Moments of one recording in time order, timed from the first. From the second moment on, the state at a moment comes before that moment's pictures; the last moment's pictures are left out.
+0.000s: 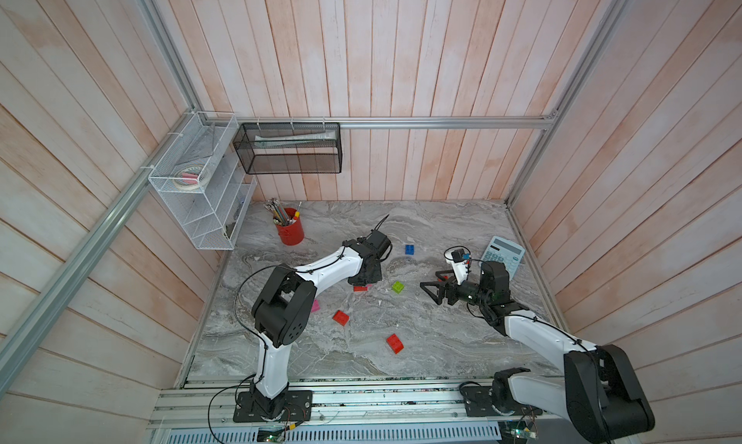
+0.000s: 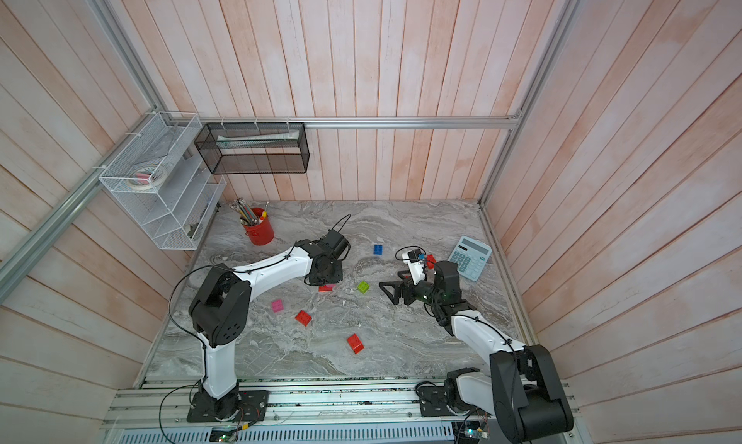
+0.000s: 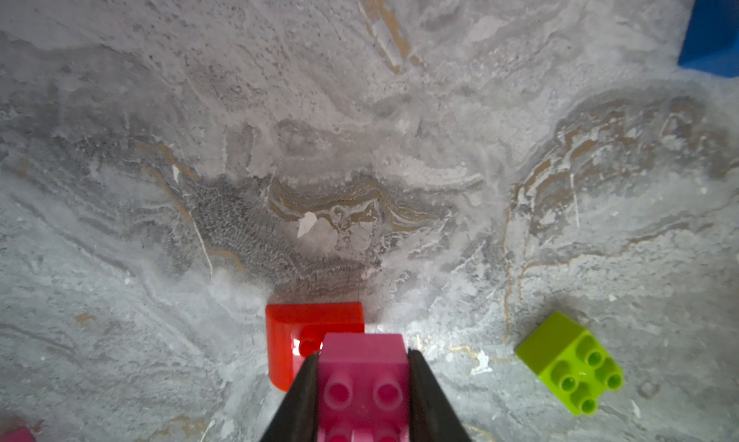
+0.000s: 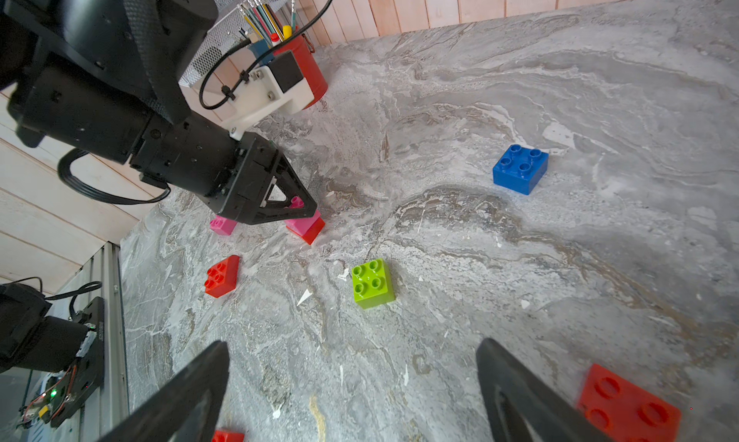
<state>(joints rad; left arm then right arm) -0.67 1.98 1.48 -0.77 -0.14 -0.70 0.21 1.21 0.43 0.30 -0.72 0.15</state>
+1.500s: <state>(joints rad) -0.71 1.93 1.34 -0.61 -0.21 -0.63 0.21 1.17 0.40 0.30 -0.72 0.15</state>
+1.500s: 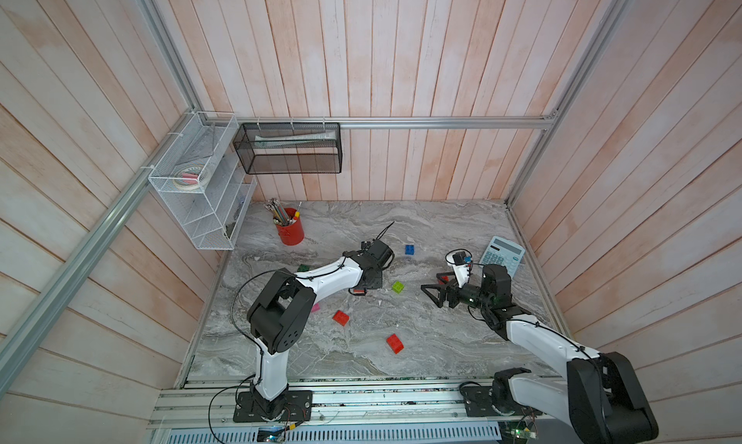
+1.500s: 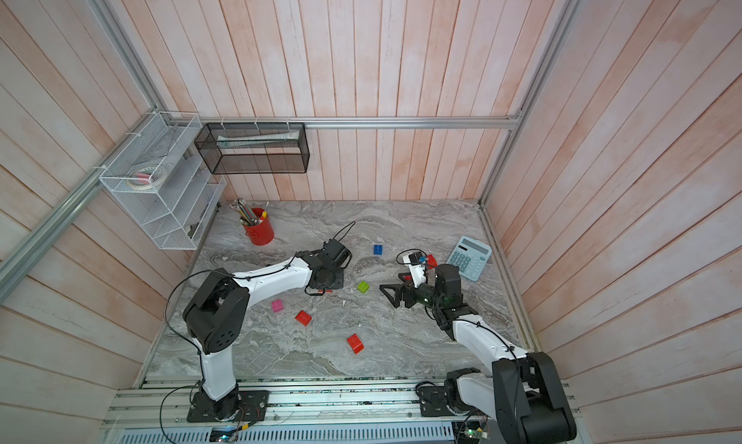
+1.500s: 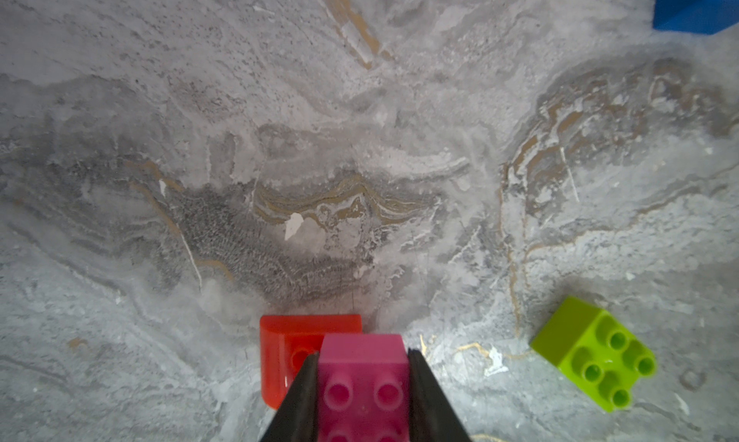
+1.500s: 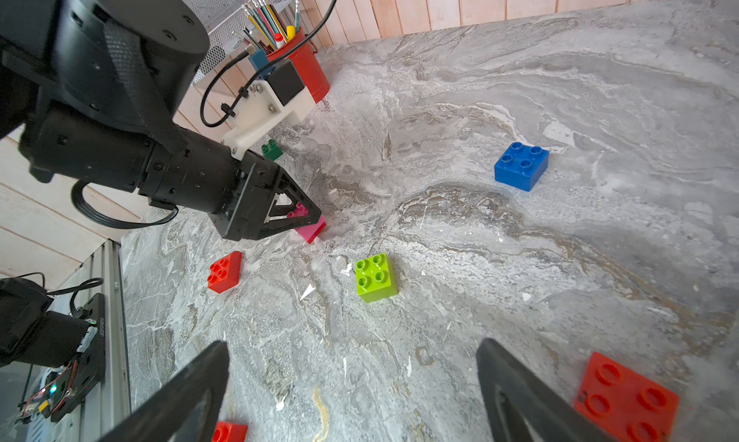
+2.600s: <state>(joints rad) -0.76 1.93 1.54 -0.72 -0.15 -0.53 0.15 1.07 0.43 0.15 -0.71 0.09</state>
